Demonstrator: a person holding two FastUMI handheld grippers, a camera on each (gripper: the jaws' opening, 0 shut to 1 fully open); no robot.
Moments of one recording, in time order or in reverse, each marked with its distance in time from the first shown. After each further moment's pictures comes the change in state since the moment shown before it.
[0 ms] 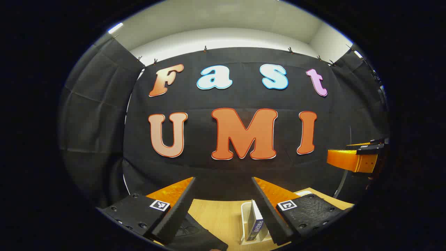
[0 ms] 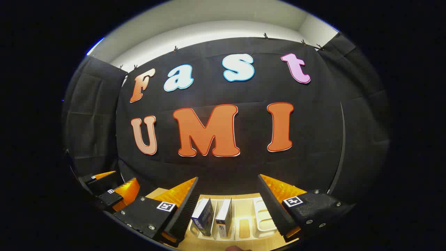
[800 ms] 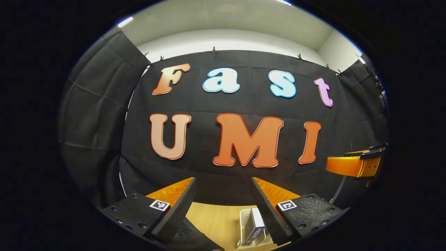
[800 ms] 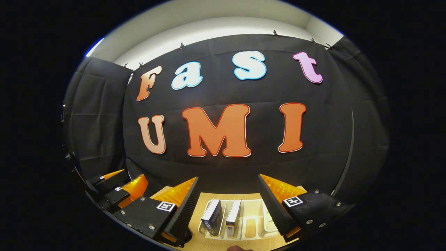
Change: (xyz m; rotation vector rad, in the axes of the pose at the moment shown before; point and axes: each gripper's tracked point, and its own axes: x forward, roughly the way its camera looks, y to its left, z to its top) left arm 0.022 0.018 0.021 -0.062 -0.013 -0.007; right arm 0.009 0.023 0.021 -0.004 0.038 0.058
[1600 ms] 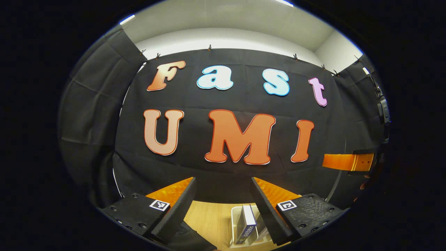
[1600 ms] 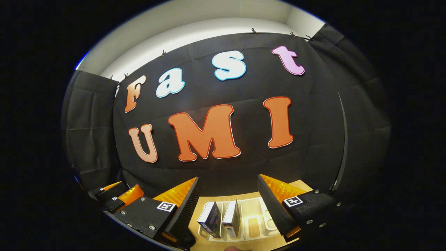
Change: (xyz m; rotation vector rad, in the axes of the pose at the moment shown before) left arm -0.007 -0.024 -0.021 -0.010 0.018 -0.044; right arm 0.003 -0.034 -0.014 0.090 -0.027 -0.065
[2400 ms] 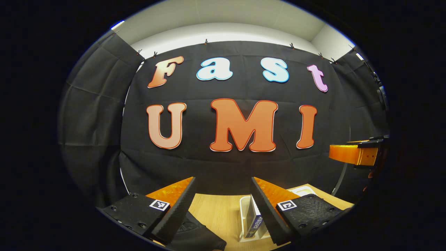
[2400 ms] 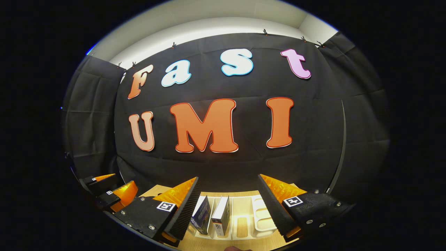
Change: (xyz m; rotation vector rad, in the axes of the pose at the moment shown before) left arm -0.008 0.012 -0.037 0.085 0.063 0.045; right arm -0.002 -0.008 -0.022 -0.097 0.017 0.000
